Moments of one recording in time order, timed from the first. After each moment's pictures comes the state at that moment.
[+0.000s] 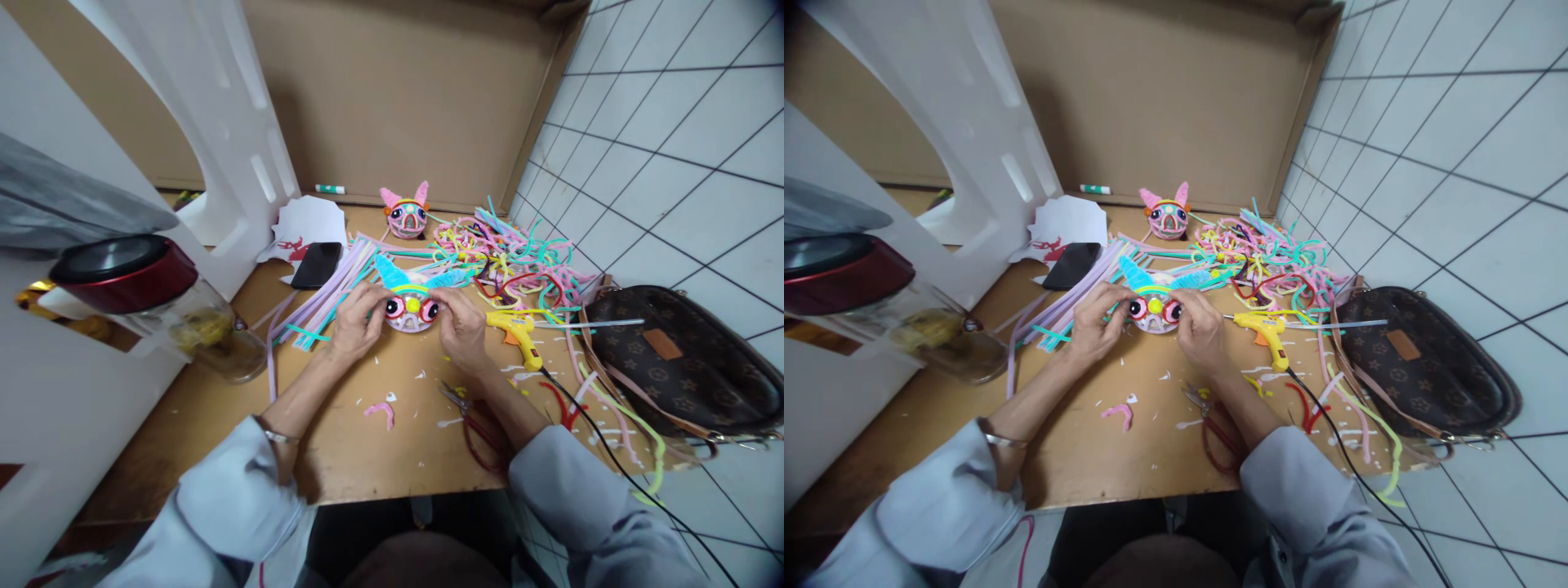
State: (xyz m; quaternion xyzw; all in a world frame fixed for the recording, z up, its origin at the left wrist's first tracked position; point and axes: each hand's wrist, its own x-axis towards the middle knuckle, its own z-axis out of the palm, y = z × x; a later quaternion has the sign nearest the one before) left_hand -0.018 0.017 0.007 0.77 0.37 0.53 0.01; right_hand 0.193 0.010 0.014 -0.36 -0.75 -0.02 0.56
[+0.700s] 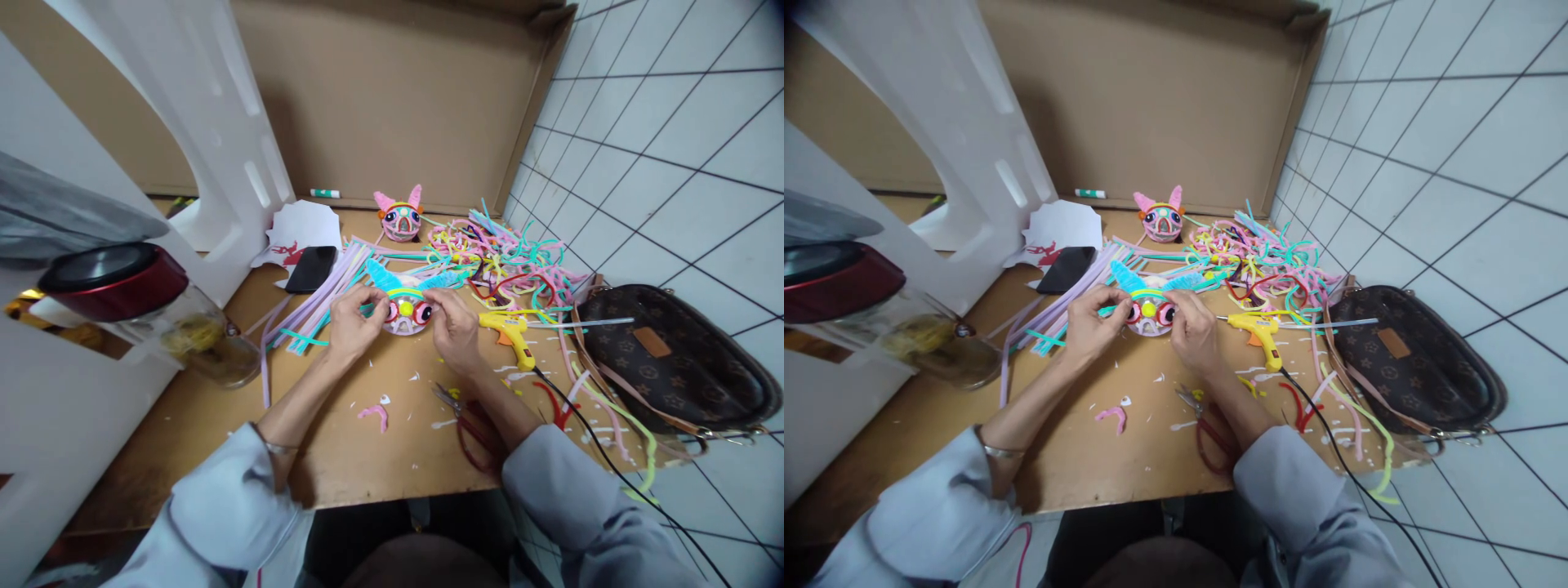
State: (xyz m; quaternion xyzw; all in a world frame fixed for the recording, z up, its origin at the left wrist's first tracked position) left_hand -0.001 0.014 0.023 0.69 0.45 0.56 0.09; right_hand 0.195 0.008 0.017 -0.36 -0.75 0.01 0.56
